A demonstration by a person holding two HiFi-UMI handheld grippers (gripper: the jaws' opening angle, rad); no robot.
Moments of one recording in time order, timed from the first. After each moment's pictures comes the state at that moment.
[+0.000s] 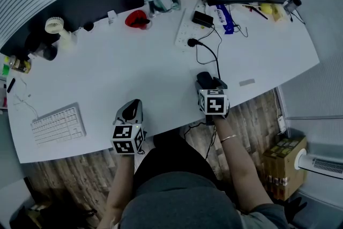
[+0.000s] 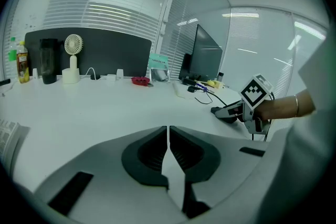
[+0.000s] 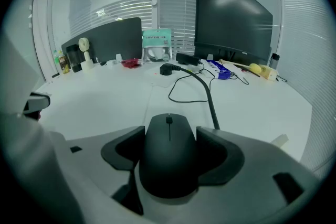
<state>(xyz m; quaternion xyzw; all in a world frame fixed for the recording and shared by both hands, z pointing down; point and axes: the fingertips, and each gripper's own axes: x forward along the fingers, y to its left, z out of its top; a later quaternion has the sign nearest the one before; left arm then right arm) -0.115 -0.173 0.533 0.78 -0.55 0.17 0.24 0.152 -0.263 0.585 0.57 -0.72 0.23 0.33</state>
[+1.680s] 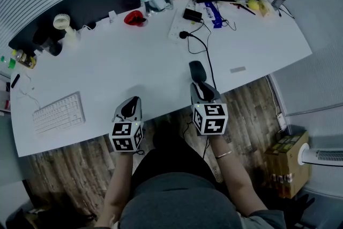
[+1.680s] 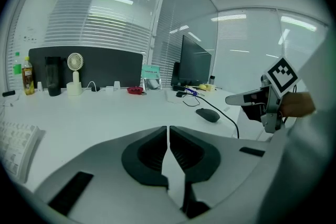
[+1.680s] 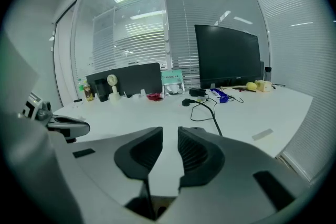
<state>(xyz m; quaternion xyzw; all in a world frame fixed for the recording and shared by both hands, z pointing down) -0.100 -0.116 0.502 0.80 -0.55 0.16 0.19 0.113 -0.158 0.481 0.57 -0.78 0.17 0.17</state>
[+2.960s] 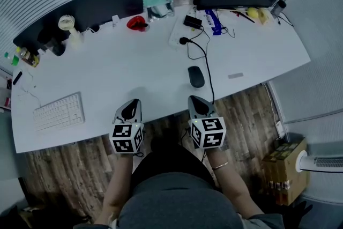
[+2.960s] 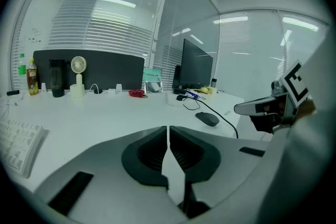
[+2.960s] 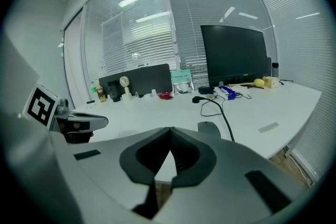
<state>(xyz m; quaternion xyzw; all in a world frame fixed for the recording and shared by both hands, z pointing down) -0.096 -0.111 0.491 0.79 -0.56 0.14 0.19 0.098 -0.120 0.478 0.53 -0.81 0.19 0.16</state>
